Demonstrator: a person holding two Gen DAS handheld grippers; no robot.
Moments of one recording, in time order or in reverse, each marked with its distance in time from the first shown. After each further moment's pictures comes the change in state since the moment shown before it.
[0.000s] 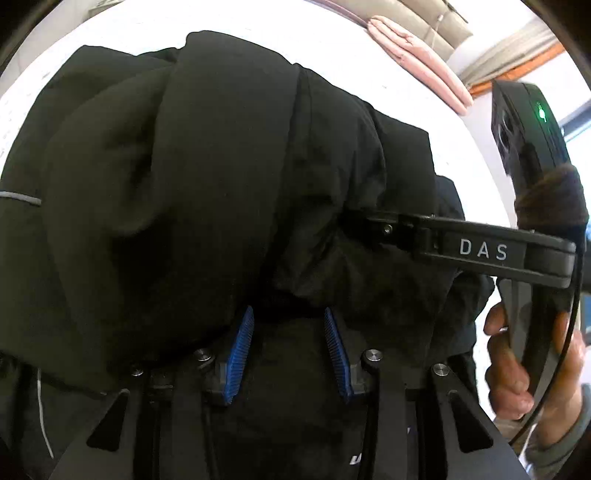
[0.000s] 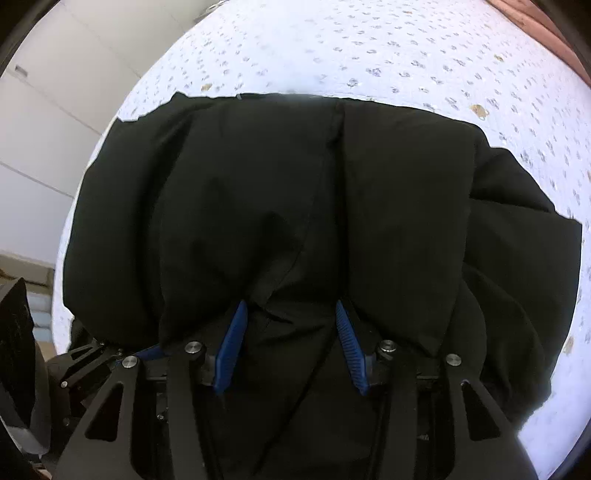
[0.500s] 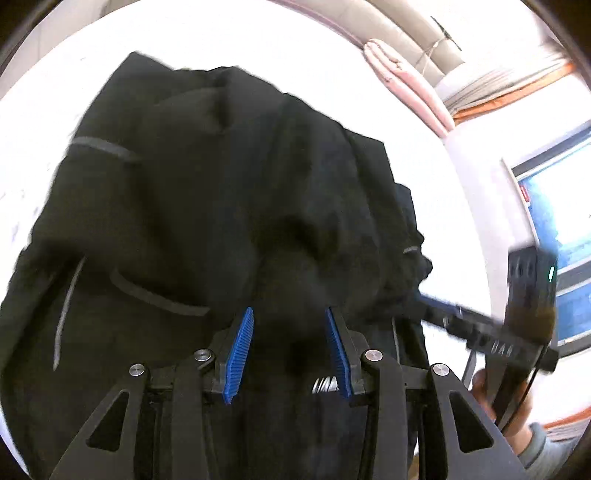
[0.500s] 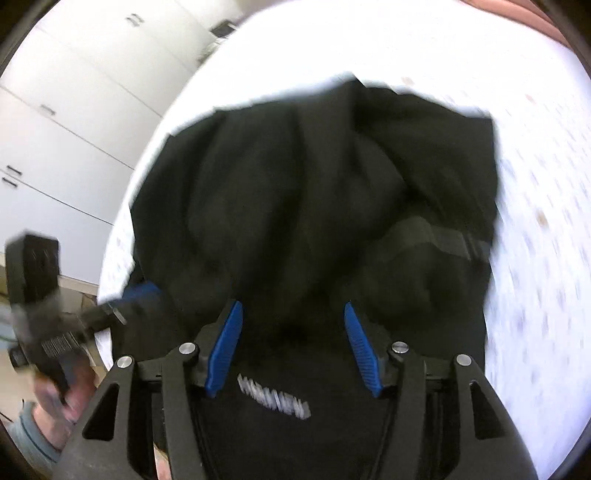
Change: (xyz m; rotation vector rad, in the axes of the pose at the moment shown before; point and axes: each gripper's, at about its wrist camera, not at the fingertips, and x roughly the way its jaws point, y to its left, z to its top) left arm -0.098 0.026 -0.058 -0.076 -0.028 -0.093; right arm -0.103 -0.049 -0.144 0.135 -0.091 0.095
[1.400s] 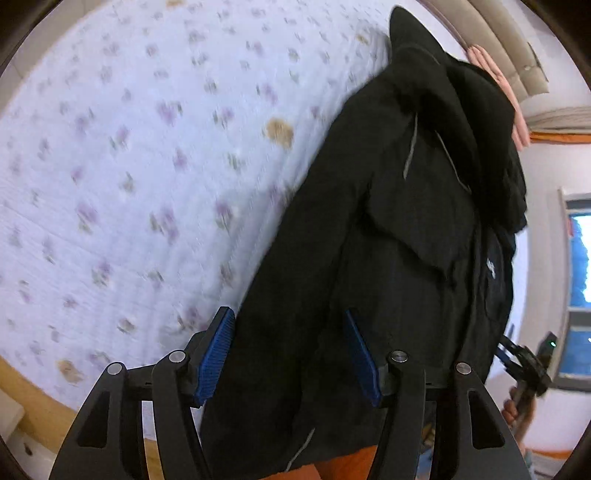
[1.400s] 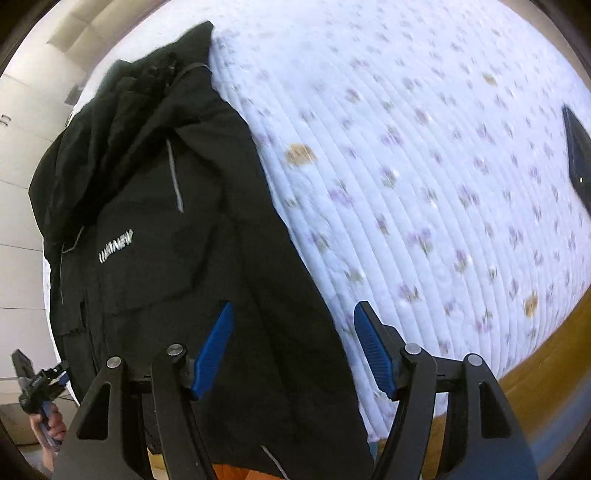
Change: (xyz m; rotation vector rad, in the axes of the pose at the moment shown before) left arm -0.084 0.243 -0.145 -0.232 0.155 0.131; right arm -0.042 -0.121 -0.222 0.516 -0.016 -0.227
